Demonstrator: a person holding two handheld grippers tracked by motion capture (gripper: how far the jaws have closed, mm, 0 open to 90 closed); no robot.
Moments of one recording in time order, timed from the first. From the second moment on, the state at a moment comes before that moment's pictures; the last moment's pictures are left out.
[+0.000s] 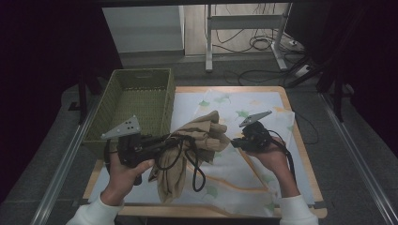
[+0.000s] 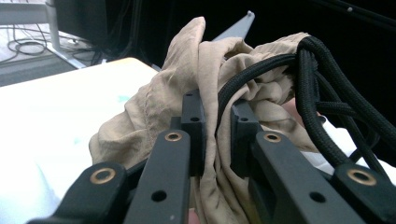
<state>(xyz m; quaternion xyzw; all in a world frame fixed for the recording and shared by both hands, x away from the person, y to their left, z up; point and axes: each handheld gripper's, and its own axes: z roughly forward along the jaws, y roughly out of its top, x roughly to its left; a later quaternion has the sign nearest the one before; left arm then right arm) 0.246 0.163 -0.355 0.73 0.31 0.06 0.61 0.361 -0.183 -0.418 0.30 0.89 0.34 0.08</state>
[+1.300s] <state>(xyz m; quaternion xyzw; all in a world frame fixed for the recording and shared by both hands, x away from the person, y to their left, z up) 0.242 0.141 -0.401 0.77 0.32 0.02 0.56 0.362 -0.185 -0.418 0.30 0.89 0.34 0.08</state>
